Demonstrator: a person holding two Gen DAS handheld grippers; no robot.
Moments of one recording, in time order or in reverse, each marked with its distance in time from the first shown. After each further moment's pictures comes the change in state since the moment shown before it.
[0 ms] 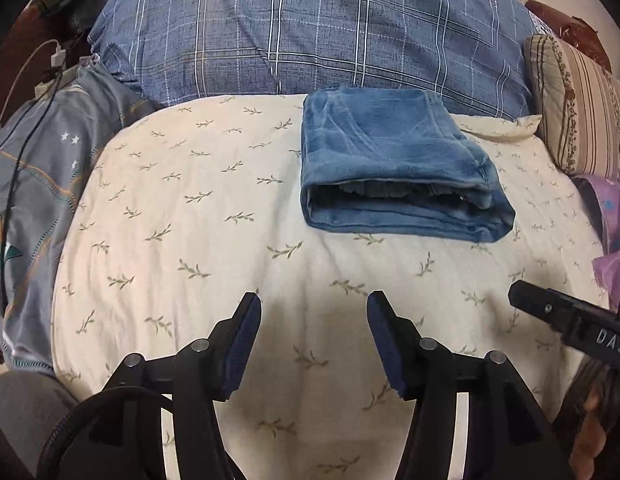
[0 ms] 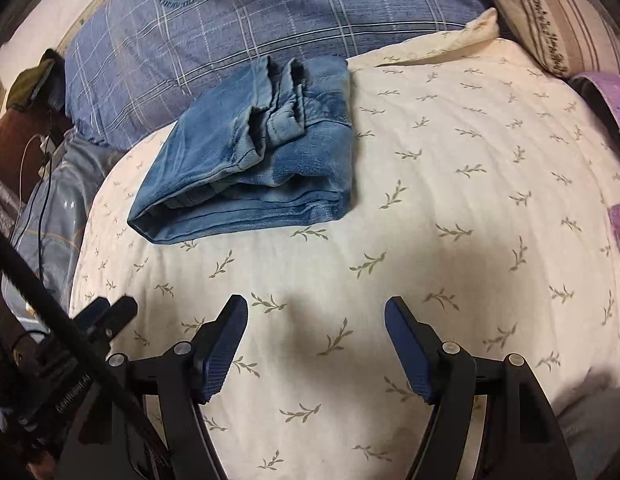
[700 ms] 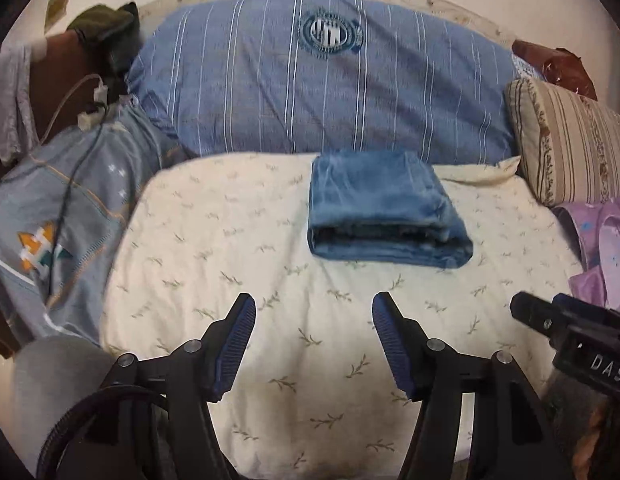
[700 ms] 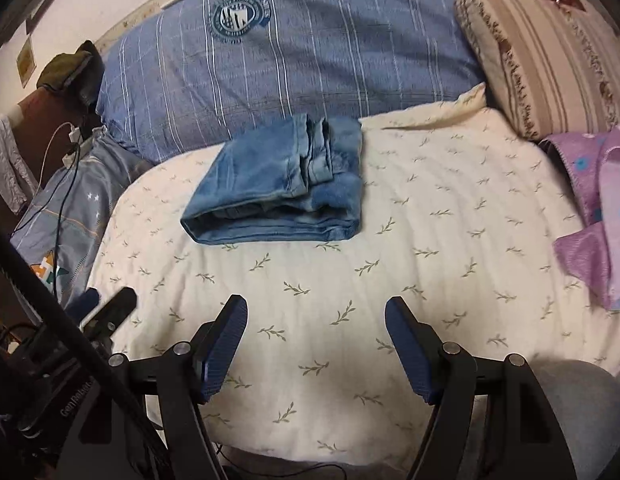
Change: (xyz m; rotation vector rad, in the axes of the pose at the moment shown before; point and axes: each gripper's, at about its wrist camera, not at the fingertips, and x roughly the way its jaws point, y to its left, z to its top) left arm -0.101 -0.006 -0.033 -0.004 -0.201 0.022; right arm -0.083 0.035 -0.030 -0.118 -0.173 -0.054
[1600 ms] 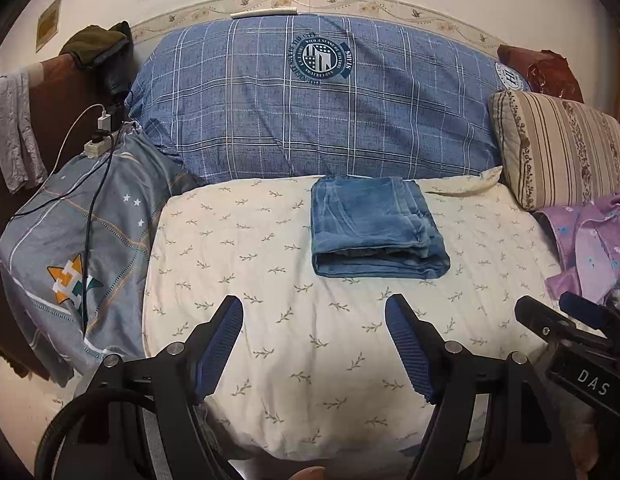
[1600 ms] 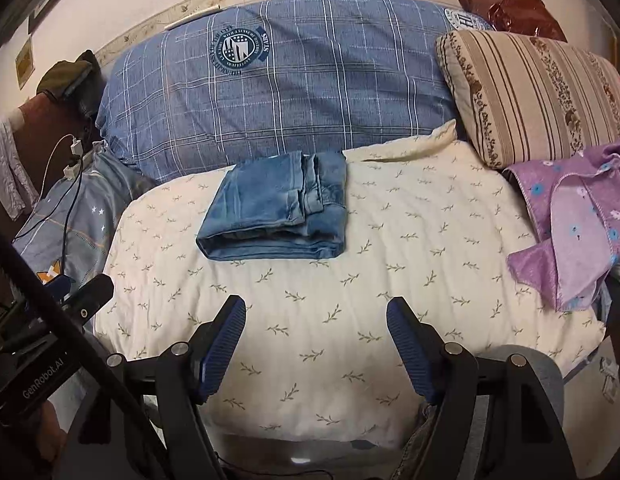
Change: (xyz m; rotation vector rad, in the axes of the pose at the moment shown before) left arm -0.069 0.016 0.033 0.040 0.011 -0.019; right arm -0.062 0.012 0.009 -0.026 -0.063 -0.070
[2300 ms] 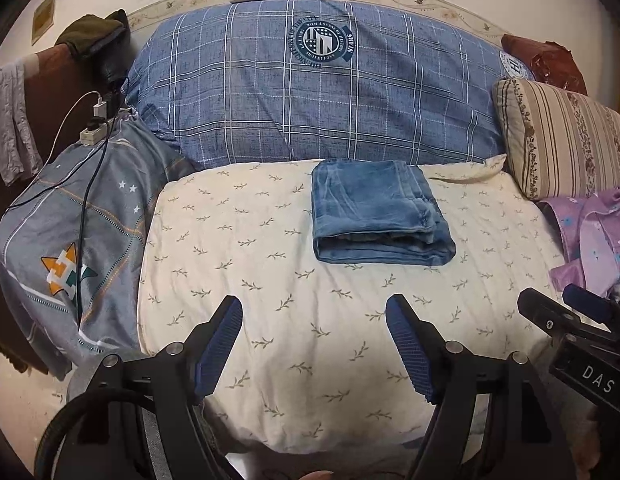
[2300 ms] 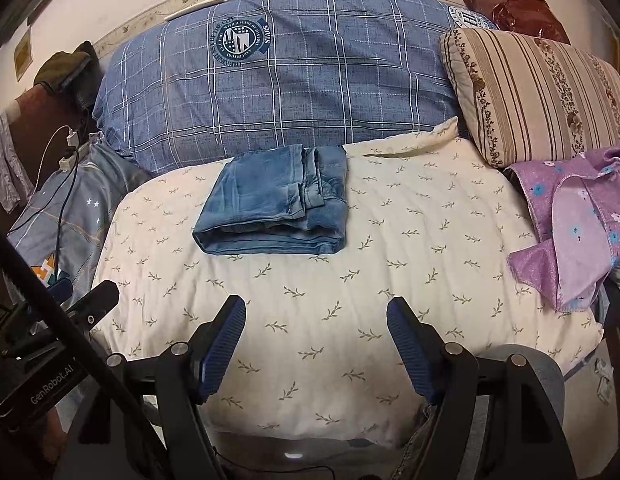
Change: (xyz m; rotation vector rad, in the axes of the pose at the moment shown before) left arm 0.019 -0.001 0.000 -0.004 0.050 0.001; right arm 0.011 0.002 0.002 -0.021 0.026 -0.009
